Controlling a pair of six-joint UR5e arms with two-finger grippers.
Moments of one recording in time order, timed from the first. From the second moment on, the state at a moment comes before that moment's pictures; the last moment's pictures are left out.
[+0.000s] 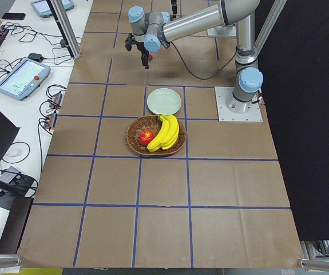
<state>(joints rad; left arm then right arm) -1.74 -1.98 -1.67 -1.14 1.54 -0.15 1.34 -1.70 2.34 -2.19 -1.57 -0.31</state>
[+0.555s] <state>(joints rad) -1.87 -2.13 -1.59 -1.04 1.55 -0.17 1.33 -1.50 2.40 -2.44 -1.58 -0.33</state>
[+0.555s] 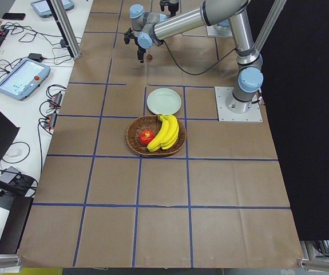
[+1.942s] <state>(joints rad) -1.89 -2.17 -1.61 -1.04 1.45 -0.20 1.32 -1.49 2.36 -2.41 -1.61 -0.31</state>
